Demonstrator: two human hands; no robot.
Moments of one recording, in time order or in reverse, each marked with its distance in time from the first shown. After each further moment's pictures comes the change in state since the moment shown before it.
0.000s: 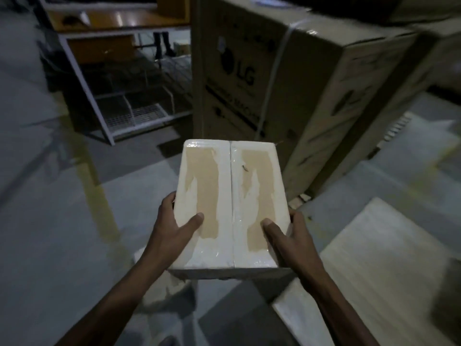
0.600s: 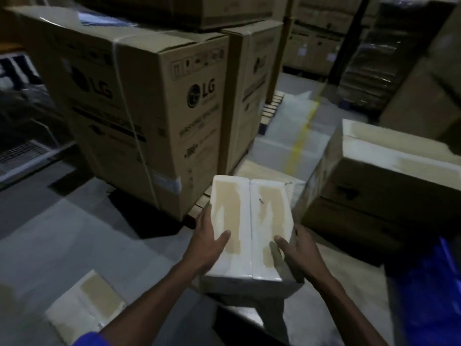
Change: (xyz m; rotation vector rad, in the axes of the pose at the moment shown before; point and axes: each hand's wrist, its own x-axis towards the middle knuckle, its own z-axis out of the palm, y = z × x) left_hand -0.151 0.059 0.275 0.235 -0.594 0.262; right_hand -0.174 0.144 -0.254 -0.227 0.398 0.236
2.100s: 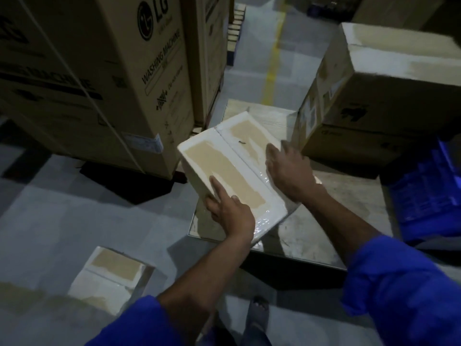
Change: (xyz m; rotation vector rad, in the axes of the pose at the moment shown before) left_hand -0.027 0.014 0.037 -0.225 0.176 -0.347; right_hand 0.047 -0.040 0.052 -0.694 0.060 -0.087
